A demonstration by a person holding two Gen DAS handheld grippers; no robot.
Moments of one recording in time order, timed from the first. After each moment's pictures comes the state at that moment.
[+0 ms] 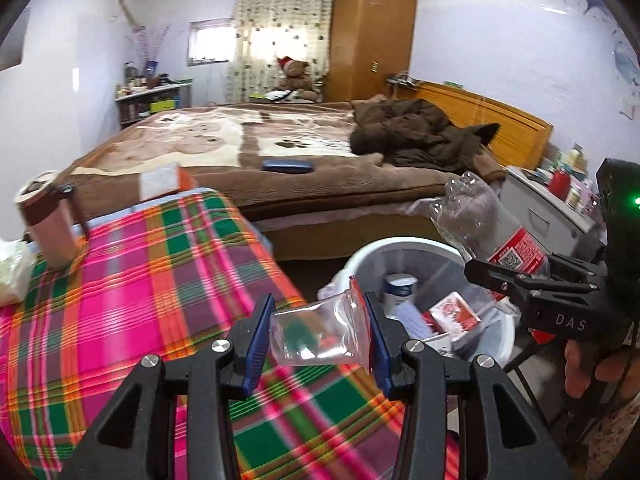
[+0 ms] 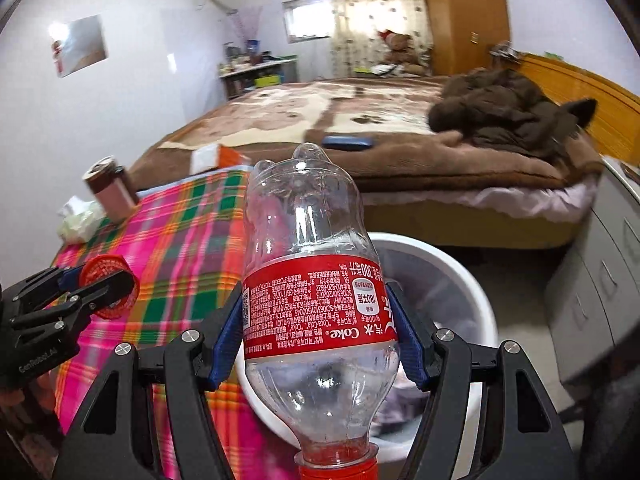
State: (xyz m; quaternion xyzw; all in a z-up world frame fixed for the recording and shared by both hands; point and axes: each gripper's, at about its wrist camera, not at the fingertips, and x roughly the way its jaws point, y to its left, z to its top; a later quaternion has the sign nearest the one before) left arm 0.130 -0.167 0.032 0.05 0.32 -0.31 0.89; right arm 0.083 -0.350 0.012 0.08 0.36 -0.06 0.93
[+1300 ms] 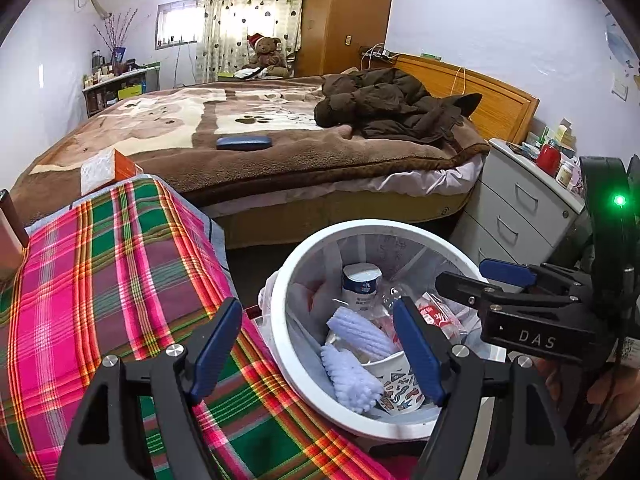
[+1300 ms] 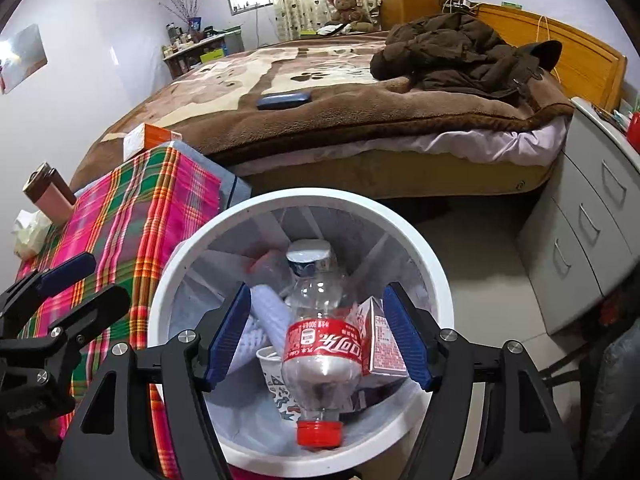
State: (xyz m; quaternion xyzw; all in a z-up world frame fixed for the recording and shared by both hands) left arm 0.130 -0.236 0.012 0.07 0.35 -0.34 0.87; right arm 0.092 -0.396 -0.016 0.11 0.41 -0.11 0.90
